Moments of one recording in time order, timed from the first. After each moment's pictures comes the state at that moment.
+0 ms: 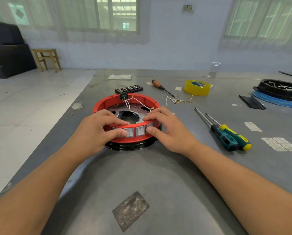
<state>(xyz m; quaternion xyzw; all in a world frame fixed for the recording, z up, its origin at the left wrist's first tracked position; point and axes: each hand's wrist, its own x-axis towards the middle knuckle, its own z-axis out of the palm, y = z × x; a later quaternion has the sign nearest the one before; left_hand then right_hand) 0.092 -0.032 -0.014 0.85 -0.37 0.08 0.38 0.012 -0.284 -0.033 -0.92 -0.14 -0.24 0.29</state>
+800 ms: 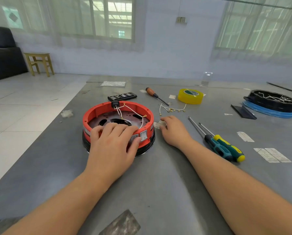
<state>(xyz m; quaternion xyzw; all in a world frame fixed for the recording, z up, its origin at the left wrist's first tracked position) 0.061 -0.094 -0.049 0.87 -0.33 0.30 0.21 0.078 -0.347 -0.051 -0.96 0.16 -0.14 0.17</state>
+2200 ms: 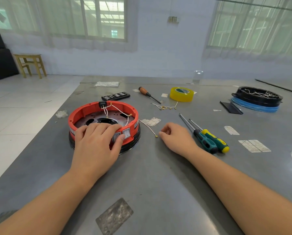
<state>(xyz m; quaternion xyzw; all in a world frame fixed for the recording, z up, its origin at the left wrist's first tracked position) 0.058 -0.072 -0.045 0.89 -0.30 0.28 0.21 0.004 -0.334 -0.040 -0.93 0.22 -0.13 0.27</state>
